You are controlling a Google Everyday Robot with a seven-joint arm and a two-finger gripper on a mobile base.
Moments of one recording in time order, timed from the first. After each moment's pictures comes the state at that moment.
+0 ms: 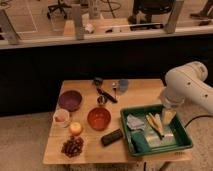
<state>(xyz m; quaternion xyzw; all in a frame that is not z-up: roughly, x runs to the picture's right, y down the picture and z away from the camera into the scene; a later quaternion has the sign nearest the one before) 0.285 0.106 0.684 -0.28 0.02 0.02 0.96</state>
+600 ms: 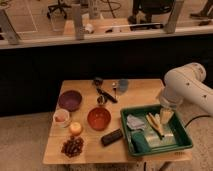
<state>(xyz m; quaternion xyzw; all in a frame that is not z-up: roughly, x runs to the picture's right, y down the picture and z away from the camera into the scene) 0.275 0.108 0.695 -0.28 0.00 0.03 0.96</state>
